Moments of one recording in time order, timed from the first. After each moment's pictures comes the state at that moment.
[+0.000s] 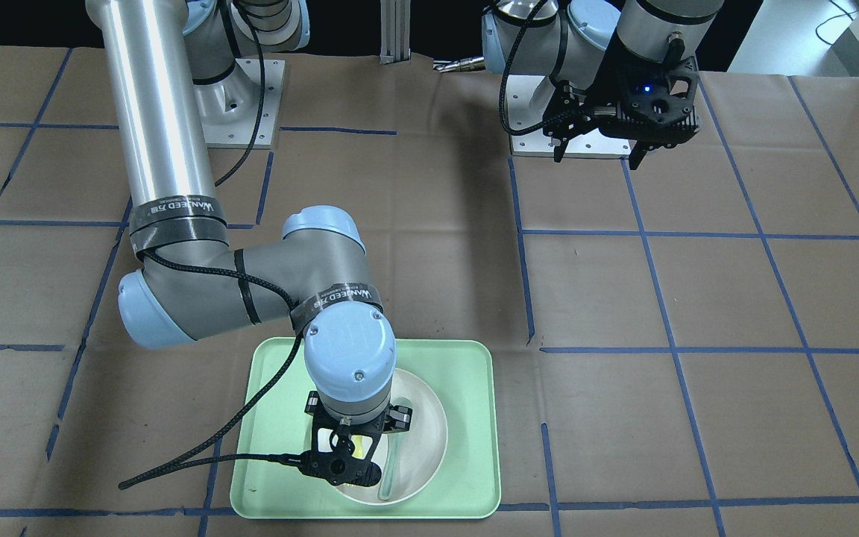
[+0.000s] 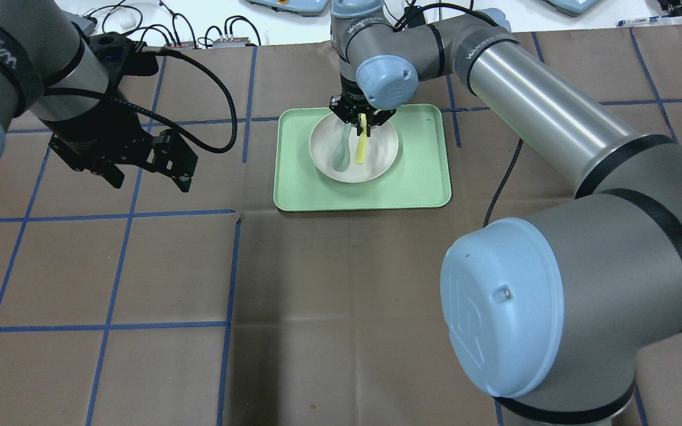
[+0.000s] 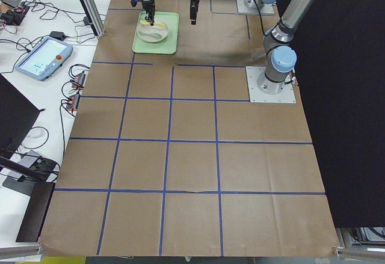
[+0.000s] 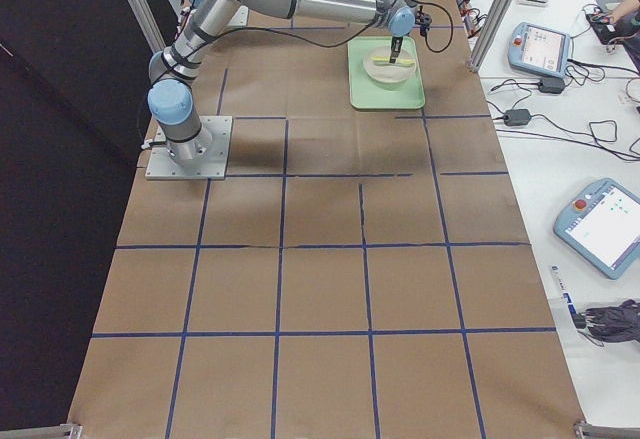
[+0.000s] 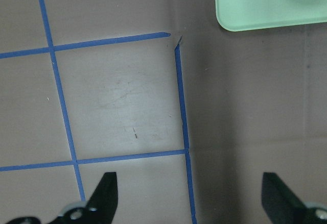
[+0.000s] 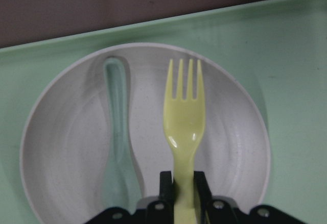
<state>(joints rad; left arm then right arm) -1.56 -1.45 -1.67 -1.61 1.58 0.12 1.86 -0.82 1.12 -1.85 -1.59 0.47</state>
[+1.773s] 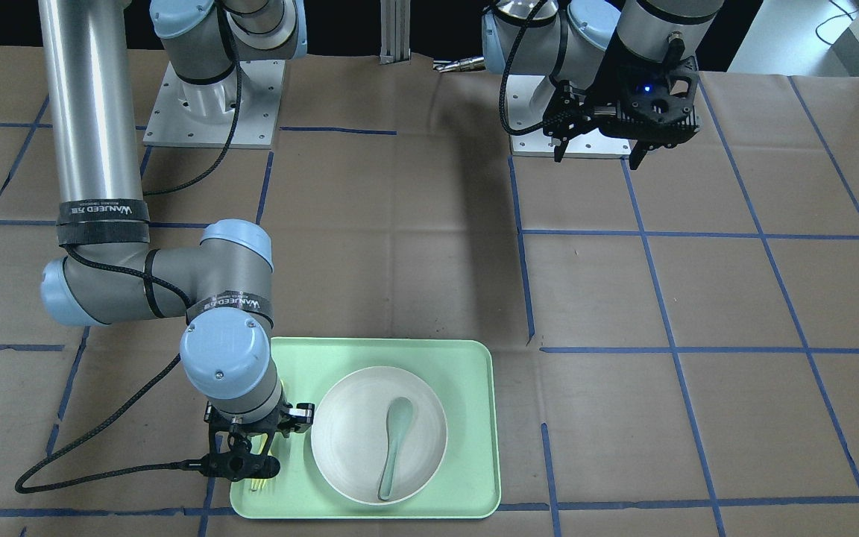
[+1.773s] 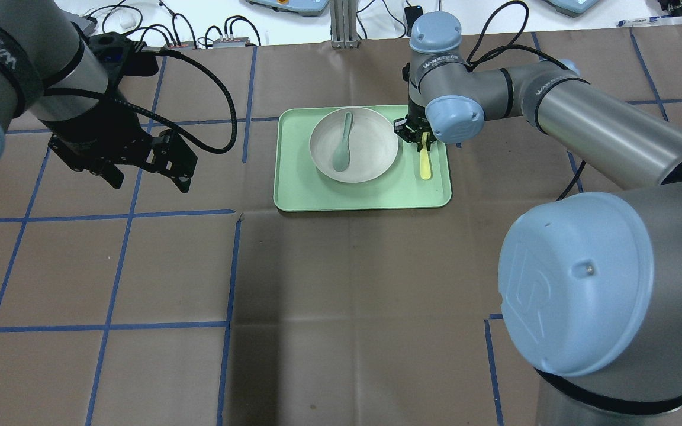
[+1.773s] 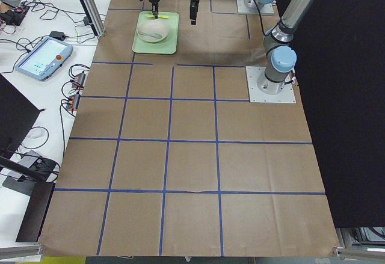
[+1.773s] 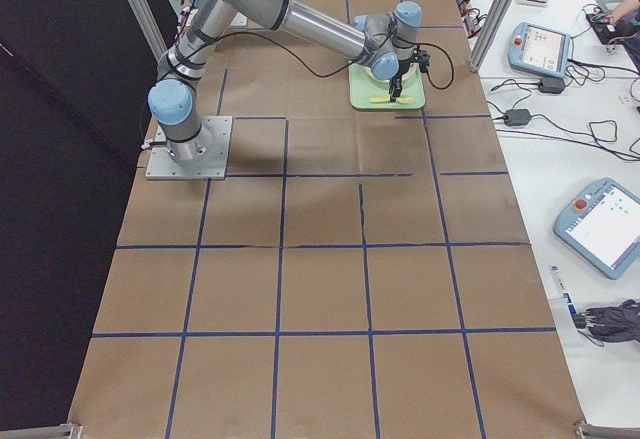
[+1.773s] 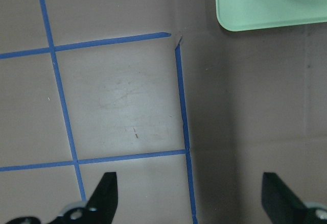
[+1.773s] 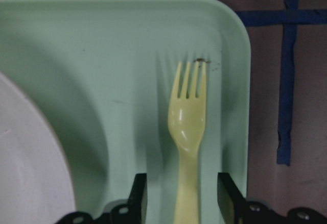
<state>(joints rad) -1.56 -1.46 -1.67 -1.61 1.58 0.12 1.69 -0.90 1.43 -2.13 -1.64 0.16</state>
